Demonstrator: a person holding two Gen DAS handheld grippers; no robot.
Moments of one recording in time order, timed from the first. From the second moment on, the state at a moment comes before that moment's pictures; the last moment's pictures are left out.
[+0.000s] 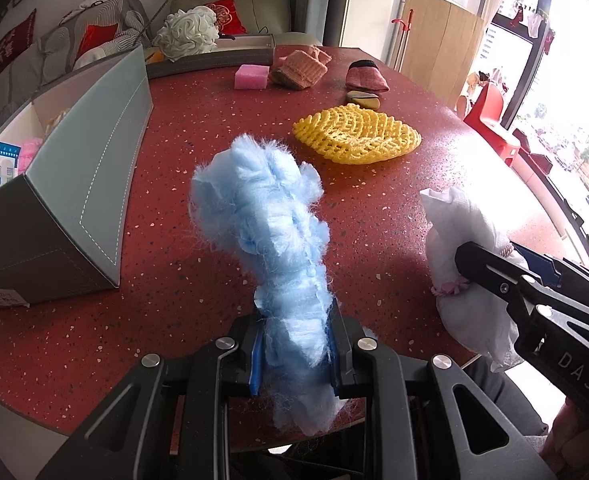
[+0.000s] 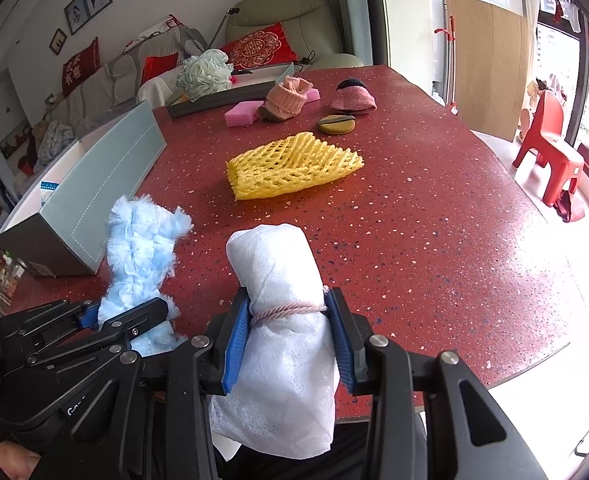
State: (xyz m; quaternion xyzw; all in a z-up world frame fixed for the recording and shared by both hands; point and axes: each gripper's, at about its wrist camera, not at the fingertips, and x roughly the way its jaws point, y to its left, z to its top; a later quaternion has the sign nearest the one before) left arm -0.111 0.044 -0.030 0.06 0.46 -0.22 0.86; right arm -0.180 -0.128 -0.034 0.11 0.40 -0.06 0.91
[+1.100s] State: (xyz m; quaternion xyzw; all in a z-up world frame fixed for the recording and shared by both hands) left arm -0.091 0.123 0.055 0.00 0.39 -0.17 0.91; right arm -0.144 -0.041 0.058 0.04 0.33 0.04 0.94
